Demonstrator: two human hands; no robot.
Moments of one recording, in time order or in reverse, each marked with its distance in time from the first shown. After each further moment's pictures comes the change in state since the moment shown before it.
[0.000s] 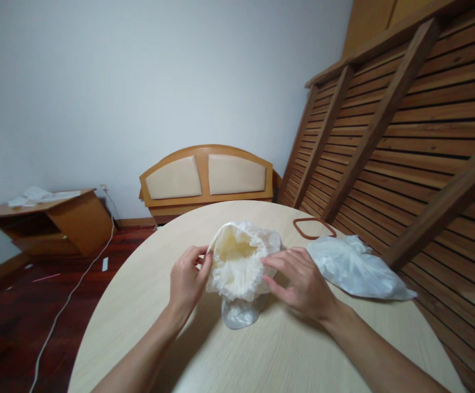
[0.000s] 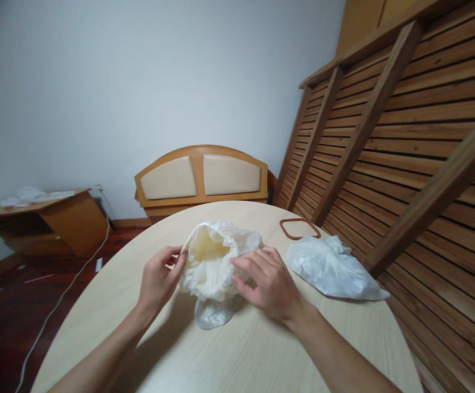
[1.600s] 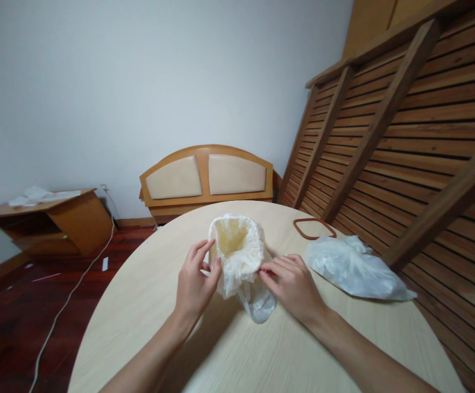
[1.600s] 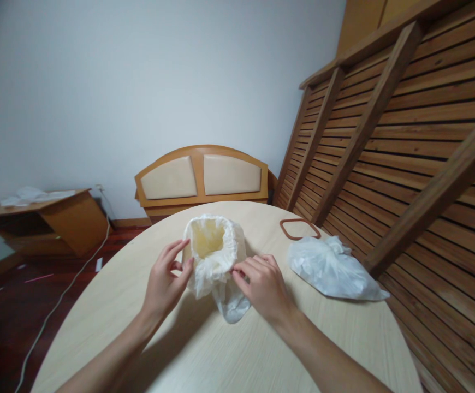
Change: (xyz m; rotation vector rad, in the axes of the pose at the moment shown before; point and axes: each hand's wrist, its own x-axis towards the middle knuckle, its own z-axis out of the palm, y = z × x) left_hand -0.010 0.024 0.005 -0.180 0.014 0.007; right_hand -0.005 -0.012 0.026 0.016 -0.053 0.301
